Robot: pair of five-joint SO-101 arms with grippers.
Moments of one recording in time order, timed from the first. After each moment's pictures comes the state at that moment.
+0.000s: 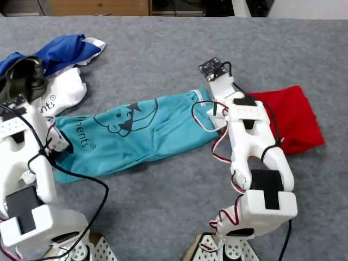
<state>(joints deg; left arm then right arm) -28.8 -4.0 28.7 71.5 4.4 -0.6 6.5 30.1 37.5 24.7</state>
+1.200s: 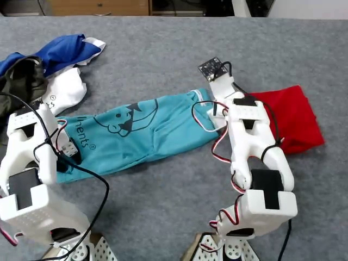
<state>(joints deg) -25.1 8.7 27.9 70.2 2.2 -0.6 6.5 30.2 37.3 24.7</state>
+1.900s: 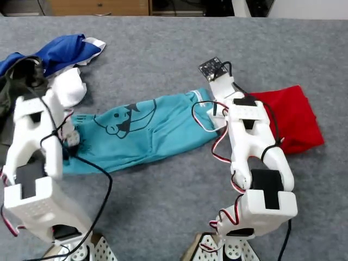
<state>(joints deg) -18.5 10.7 13.5 80.2 2.2 -0.6 6.5 30.2 37.0 24.5</state>
